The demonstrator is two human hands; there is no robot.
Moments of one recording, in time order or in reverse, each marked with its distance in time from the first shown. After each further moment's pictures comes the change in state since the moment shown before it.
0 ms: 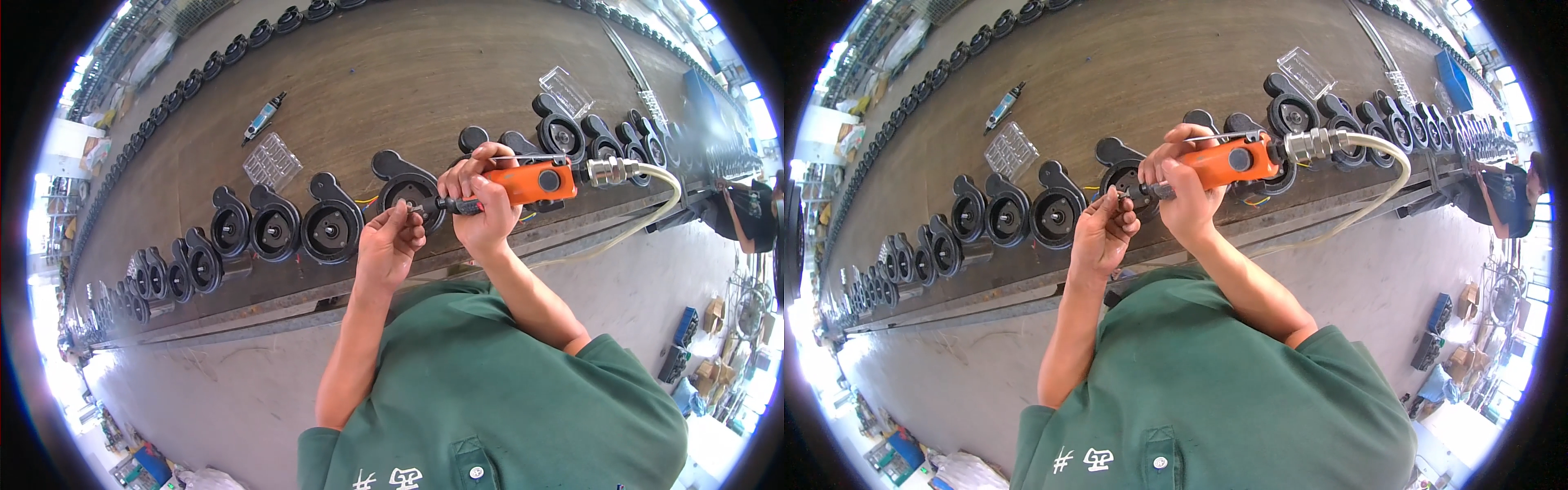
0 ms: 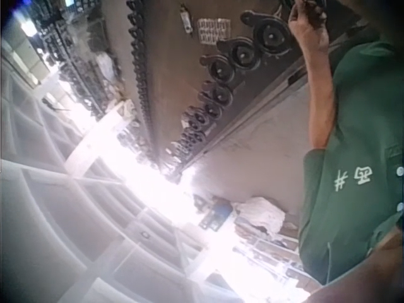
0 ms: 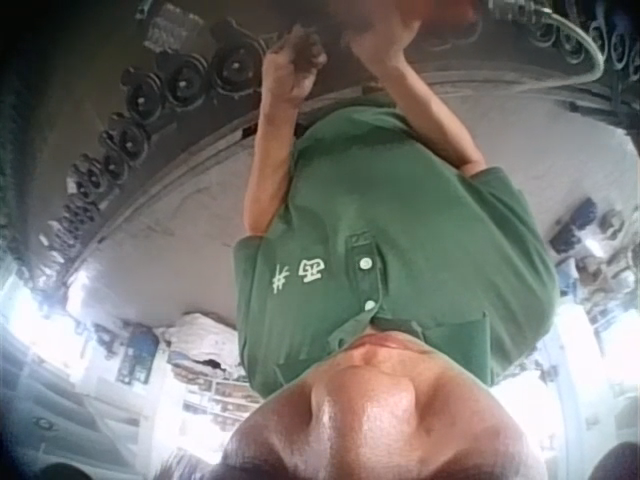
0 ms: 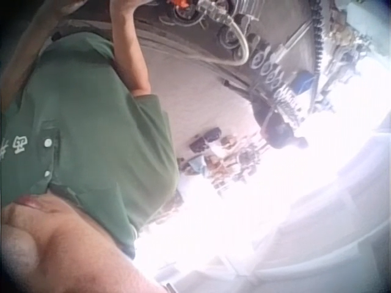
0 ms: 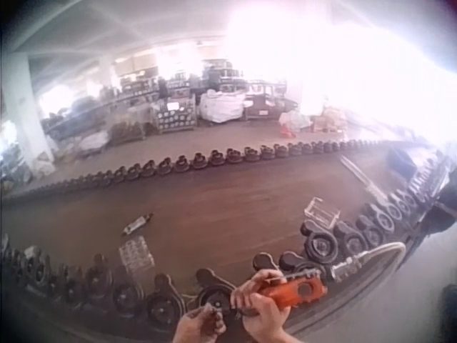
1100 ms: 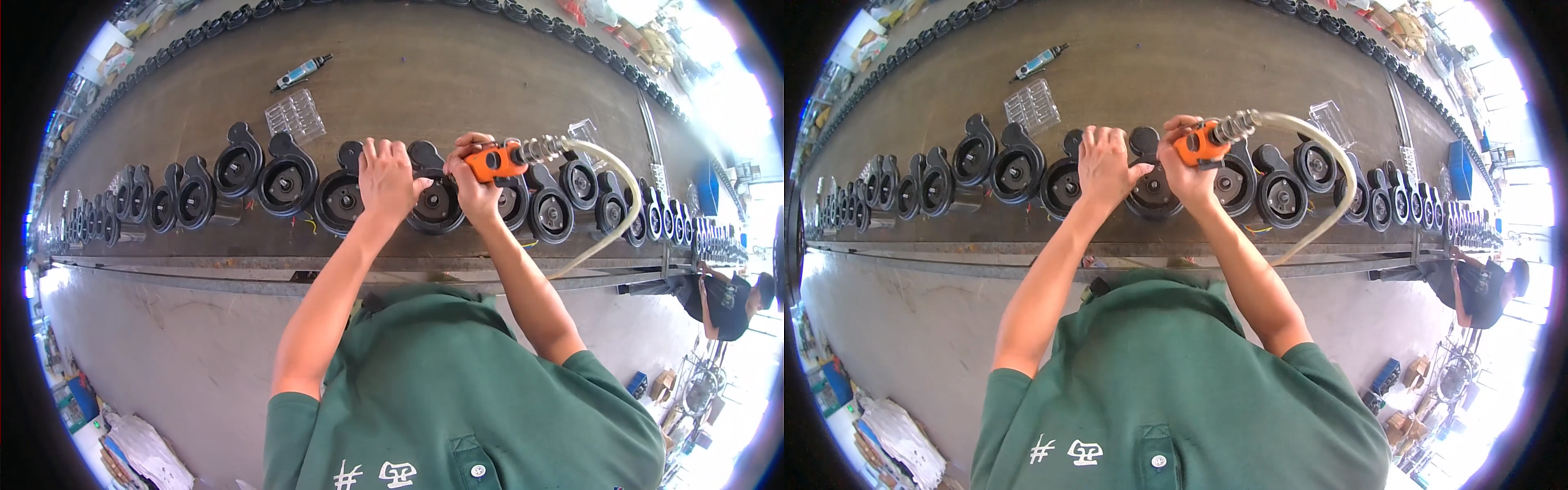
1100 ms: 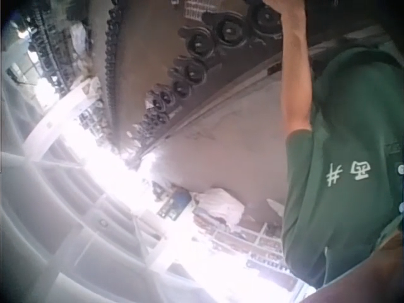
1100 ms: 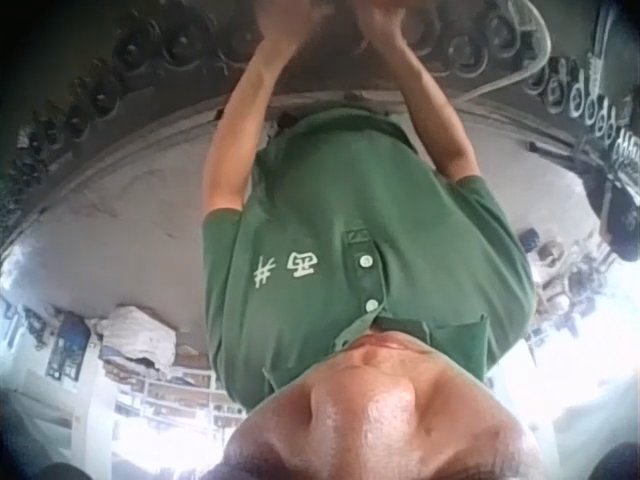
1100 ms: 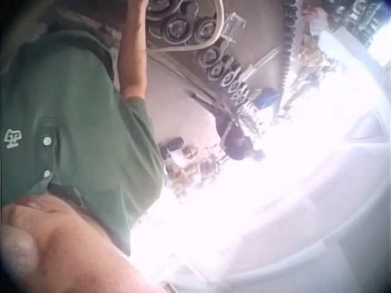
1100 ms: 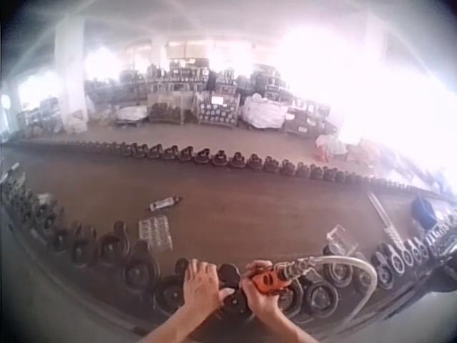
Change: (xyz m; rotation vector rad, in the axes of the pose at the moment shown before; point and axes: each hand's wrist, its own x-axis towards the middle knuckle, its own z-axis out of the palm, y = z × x) left_hand 0.055 0.042 -0.005 2.153 0.509 0.727; right_hand 0.030 0.075 -0.038 -0.479 -0.281 0.099
